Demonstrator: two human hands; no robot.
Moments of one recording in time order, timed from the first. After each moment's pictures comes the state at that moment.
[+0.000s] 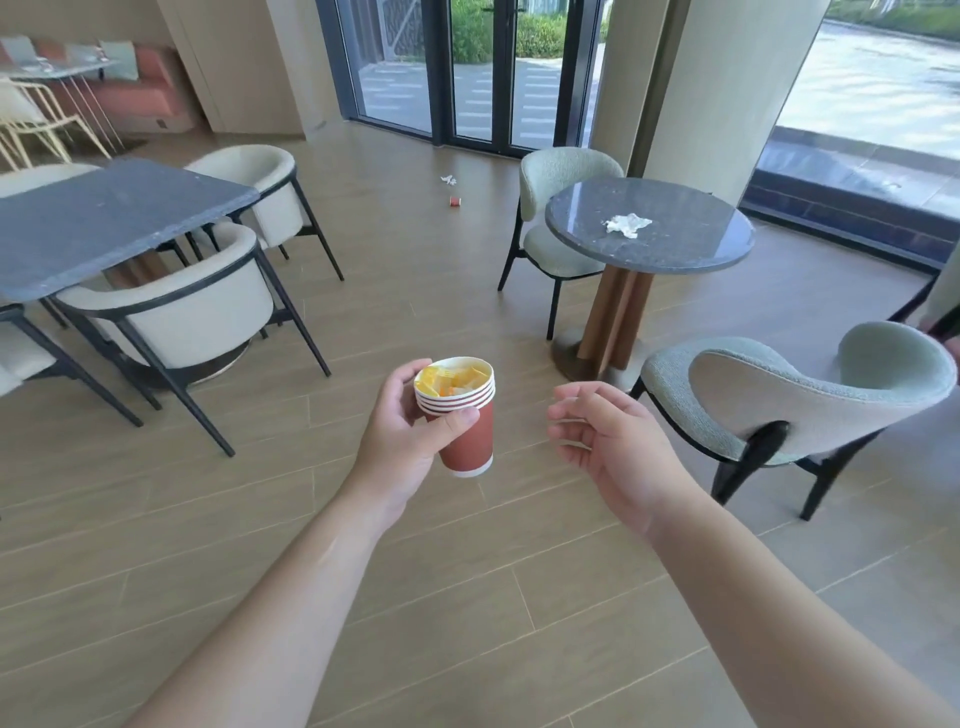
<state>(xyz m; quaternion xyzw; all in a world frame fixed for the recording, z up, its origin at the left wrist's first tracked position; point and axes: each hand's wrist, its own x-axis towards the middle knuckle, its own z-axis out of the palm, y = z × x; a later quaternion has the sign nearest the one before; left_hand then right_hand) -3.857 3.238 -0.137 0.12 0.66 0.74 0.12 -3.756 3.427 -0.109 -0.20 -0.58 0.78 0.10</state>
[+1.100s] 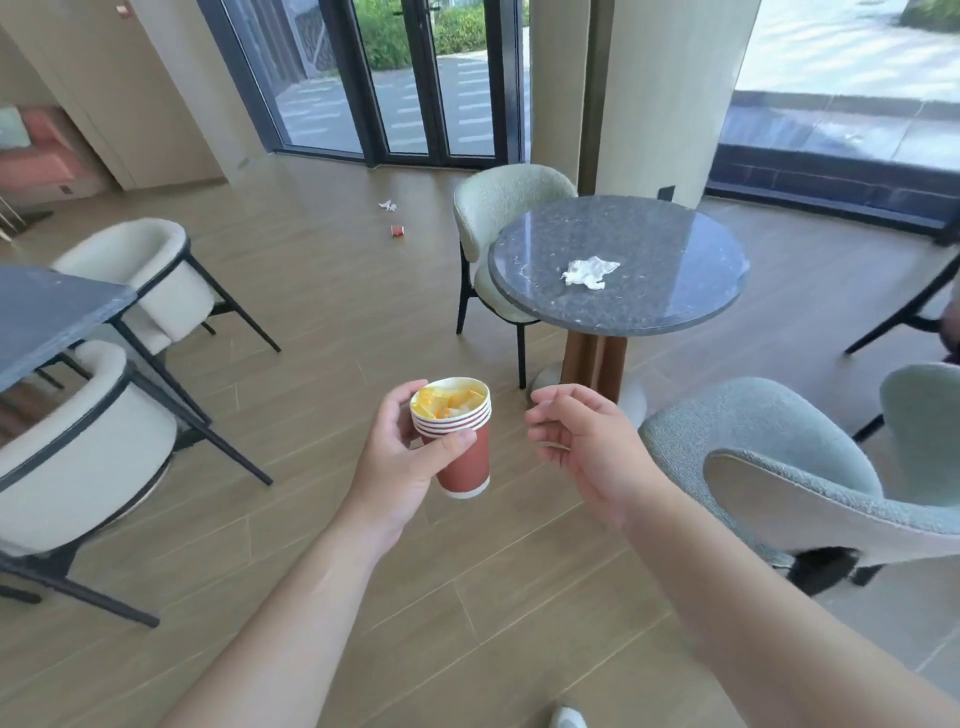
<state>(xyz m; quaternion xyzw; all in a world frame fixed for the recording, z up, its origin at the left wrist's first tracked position) -4.176 3.517 -0.138 0.16 0.68 0.69 0.18 -4.076 3.691 -0.125 -0.24 -0.53 0.80 0.14</state>
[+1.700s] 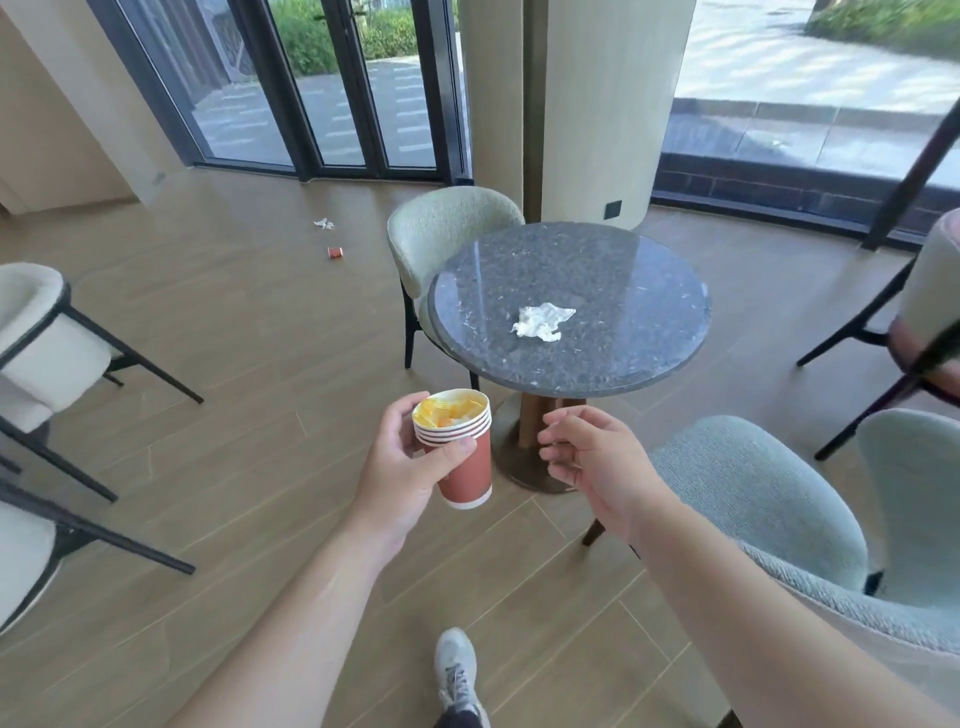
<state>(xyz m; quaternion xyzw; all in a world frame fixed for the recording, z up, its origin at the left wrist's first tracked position) -4.328 3.696 -0.167 0.18 0.67 0.68 0.23 -4.199 3.865 -0.151 -0.34 -0.52 0.77 0.17</state>
